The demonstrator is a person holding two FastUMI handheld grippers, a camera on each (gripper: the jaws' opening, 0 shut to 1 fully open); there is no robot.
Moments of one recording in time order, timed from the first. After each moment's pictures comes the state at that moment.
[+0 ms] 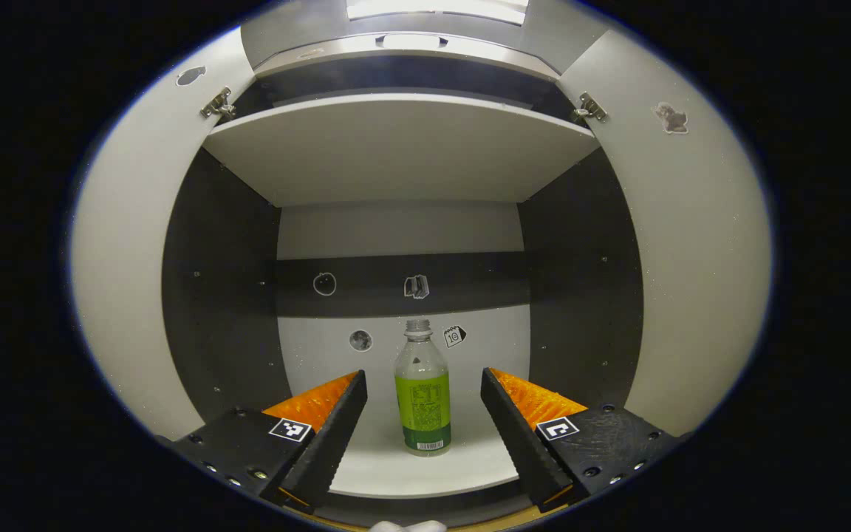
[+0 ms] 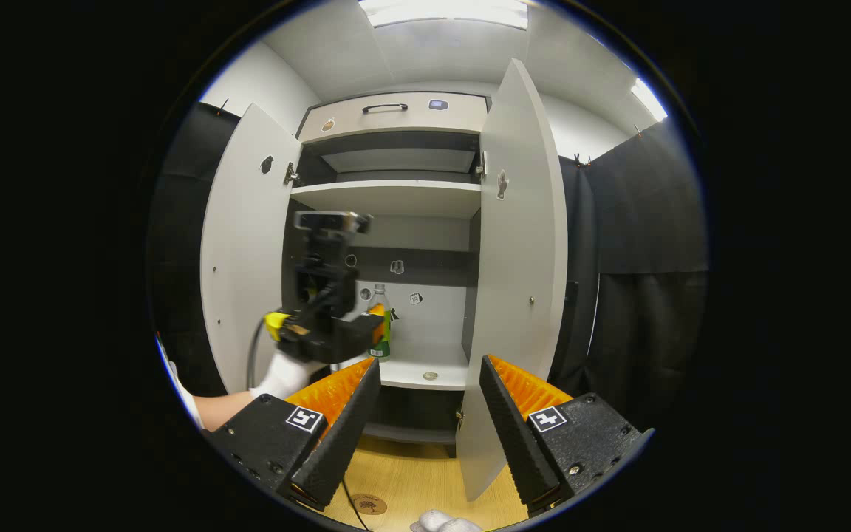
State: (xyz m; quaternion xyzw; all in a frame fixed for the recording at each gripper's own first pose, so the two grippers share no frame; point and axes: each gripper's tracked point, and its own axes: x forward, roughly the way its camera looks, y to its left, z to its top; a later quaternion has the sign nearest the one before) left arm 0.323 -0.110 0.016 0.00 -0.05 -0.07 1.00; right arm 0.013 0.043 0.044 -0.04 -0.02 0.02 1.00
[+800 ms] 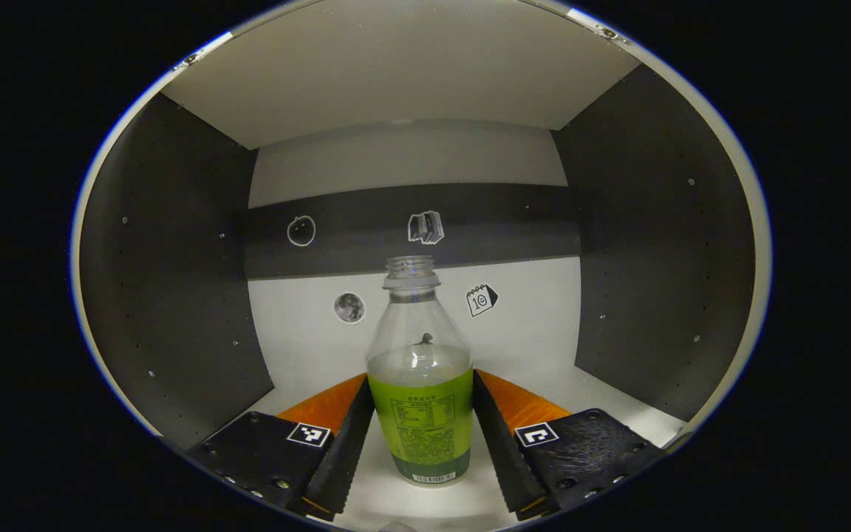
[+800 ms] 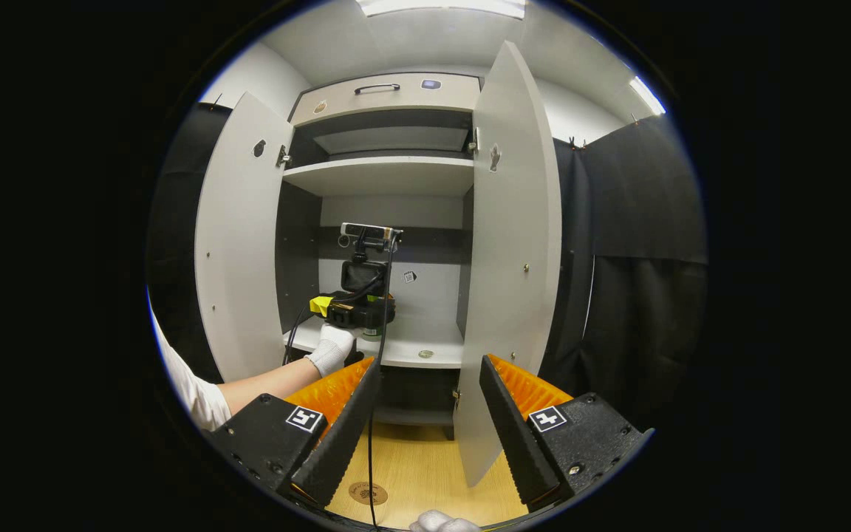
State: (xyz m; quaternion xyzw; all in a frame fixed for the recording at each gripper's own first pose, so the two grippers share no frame) left arm 0.408 -0.107 -0.024 0.00 0.01 -0.03 1.00; right arm 0.007 0.036 0.025 -0.03 0.02 0.00 1.00
